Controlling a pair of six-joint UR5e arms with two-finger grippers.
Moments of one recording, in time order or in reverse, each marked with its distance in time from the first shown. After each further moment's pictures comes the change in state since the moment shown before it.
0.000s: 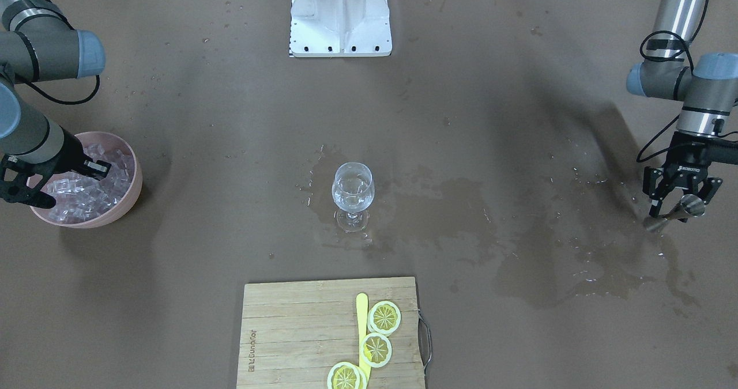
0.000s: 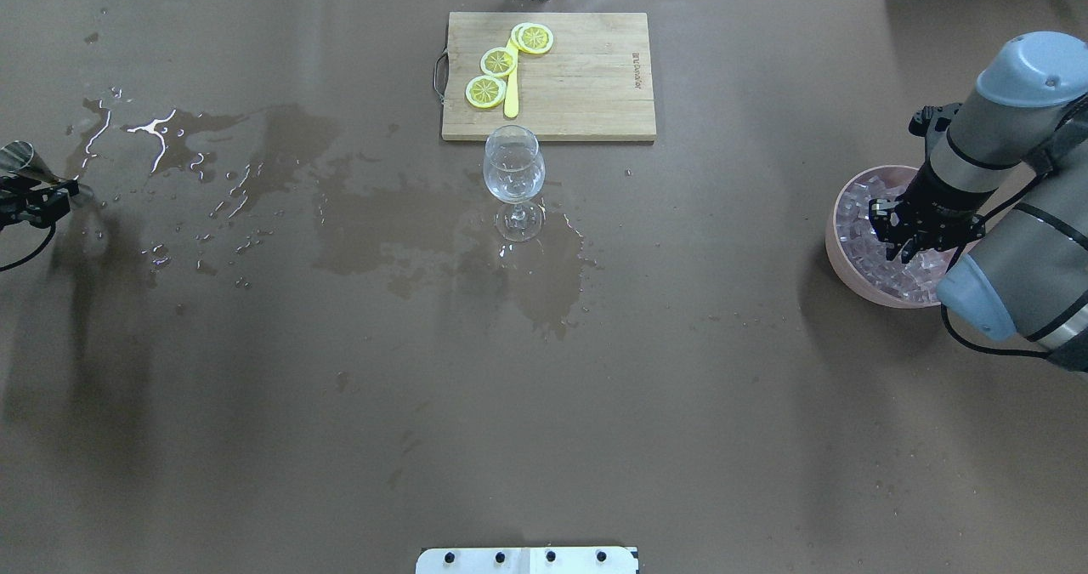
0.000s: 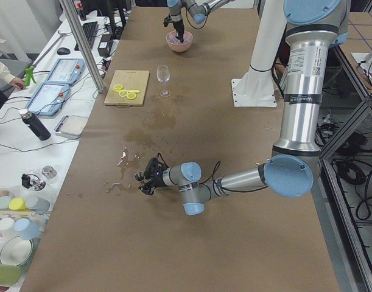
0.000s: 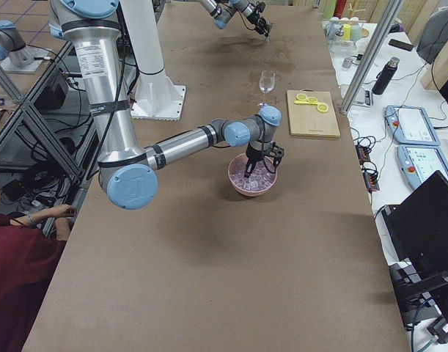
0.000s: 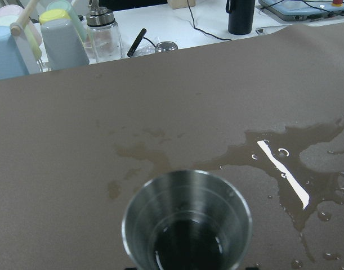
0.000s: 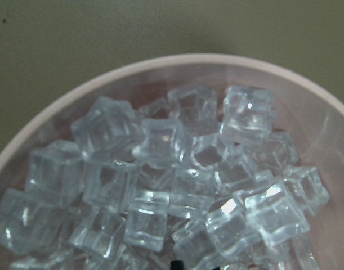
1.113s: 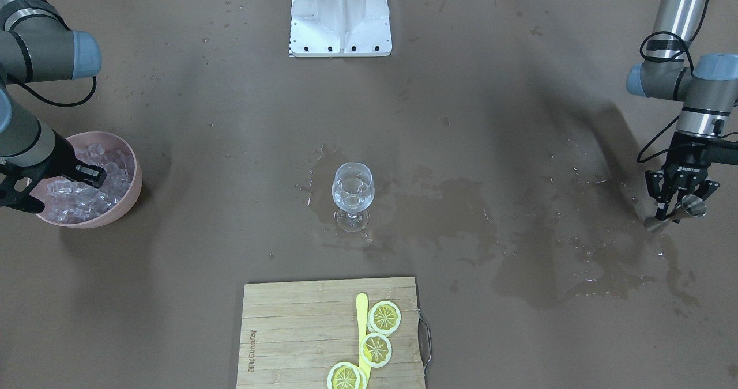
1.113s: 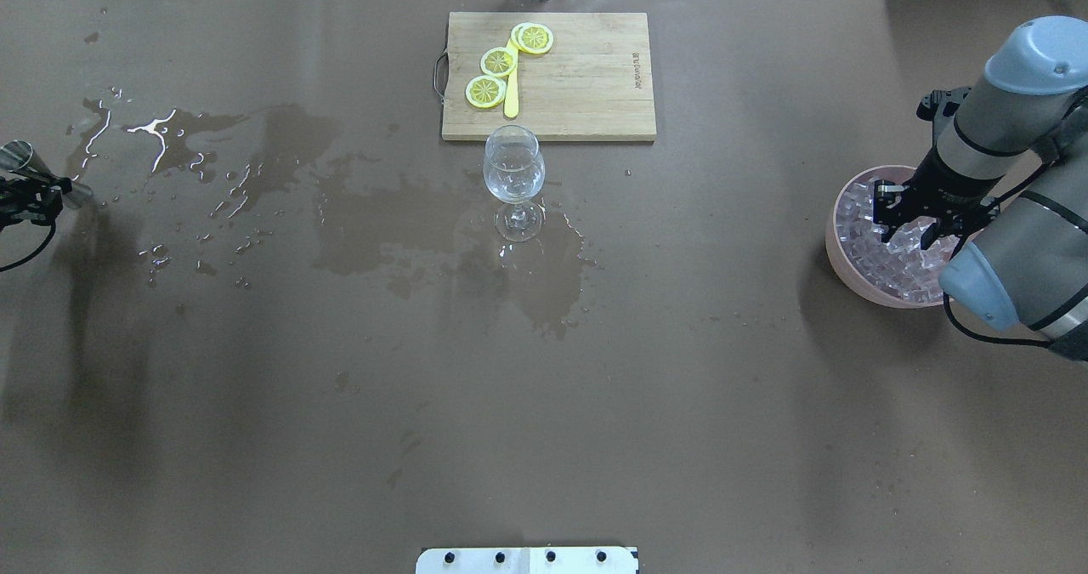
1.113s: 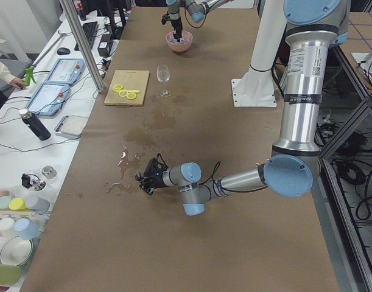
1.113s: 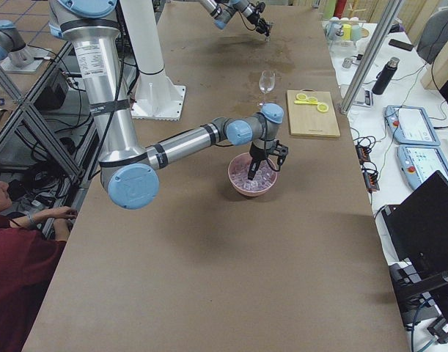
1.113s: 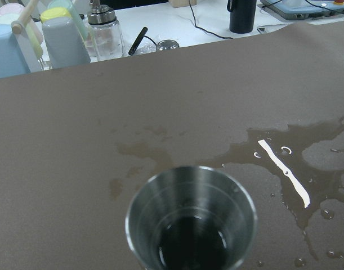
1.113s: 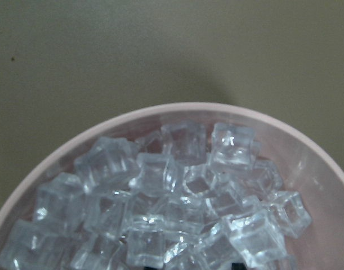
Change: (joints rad) left arm 0.000 -0.004 0.007 0.000 0.000 -0.001; right arm 0.019 0.009 -0.004 -0.001 -0.035 -0.003
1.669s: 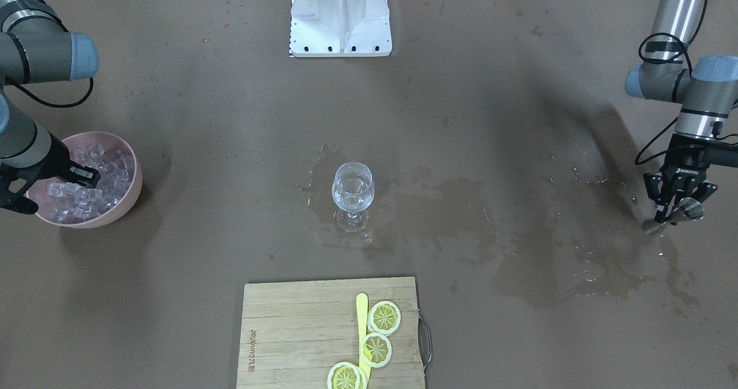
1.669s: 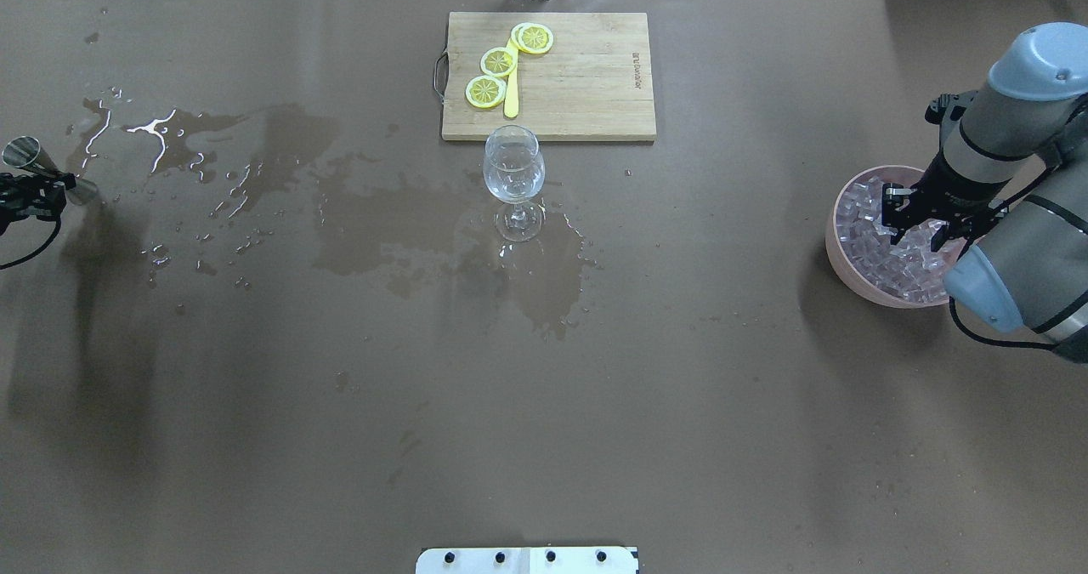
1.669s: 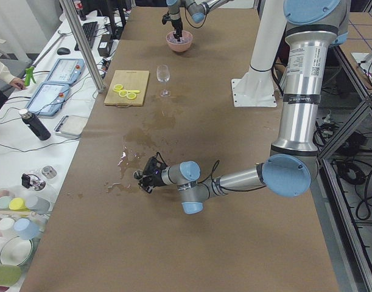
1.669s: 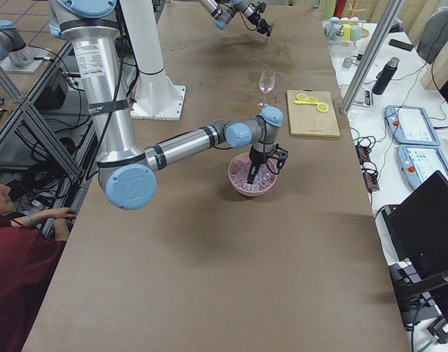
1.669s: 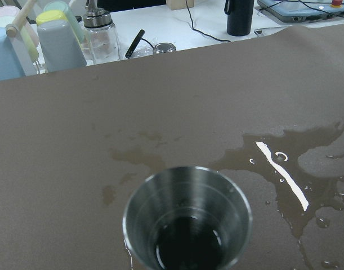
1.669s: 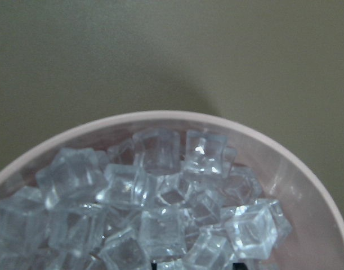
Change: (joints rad) left arm 0.000 -0.009 -0.001 0.003 0.000 0.000; right arm 0.001 -0.008 -0.009 0.000 -0.018 0.005
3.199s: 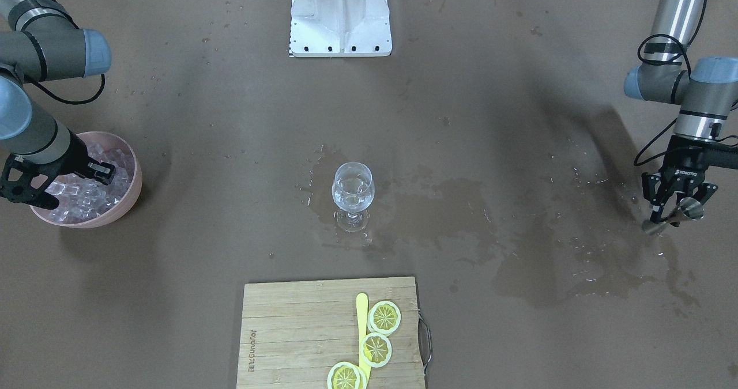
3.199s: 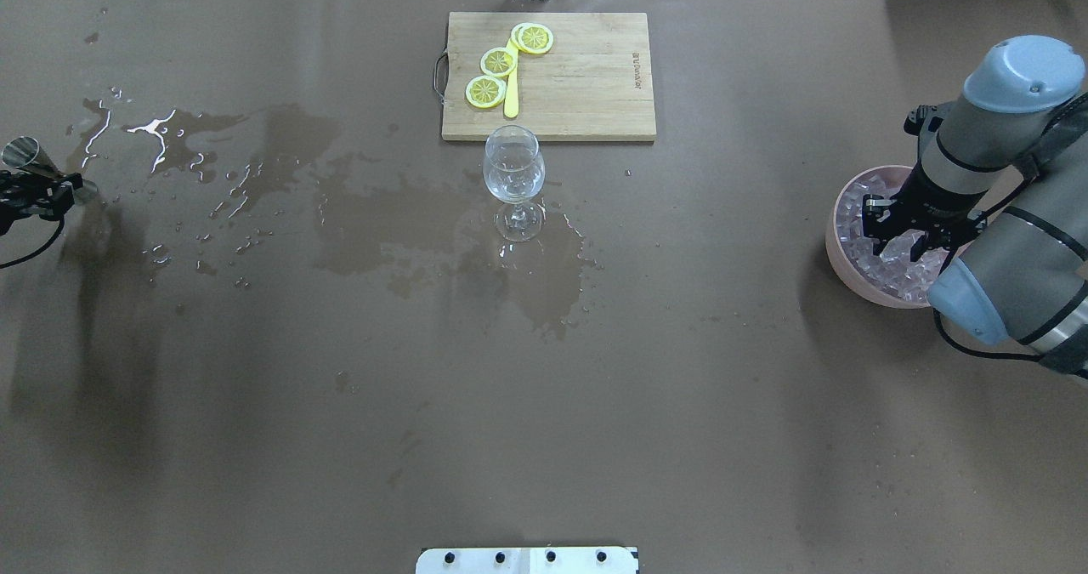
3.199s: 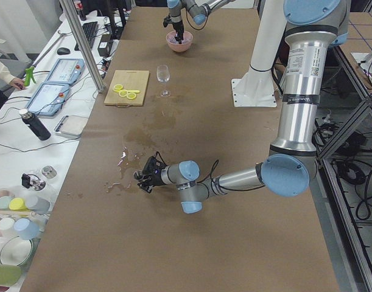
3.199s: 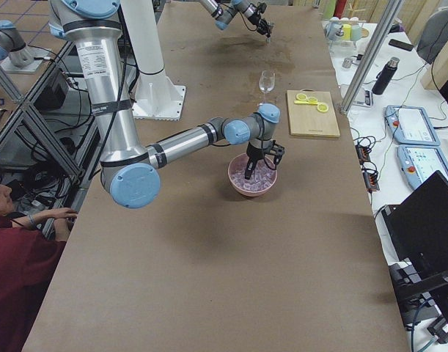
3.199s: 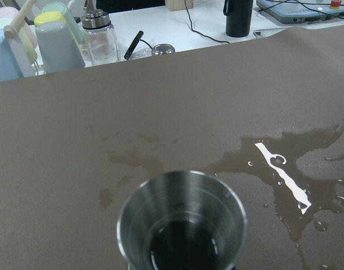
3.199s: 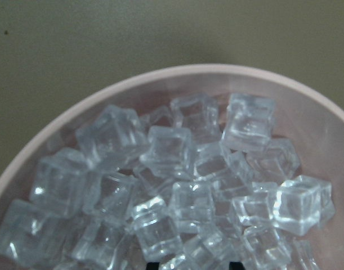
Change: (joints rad) left arm 0.000 -0.010 0.007 -0.001 -0.001 -0.001; right arm -0.041 0.004 0.013 -0.001 0.006 0.030
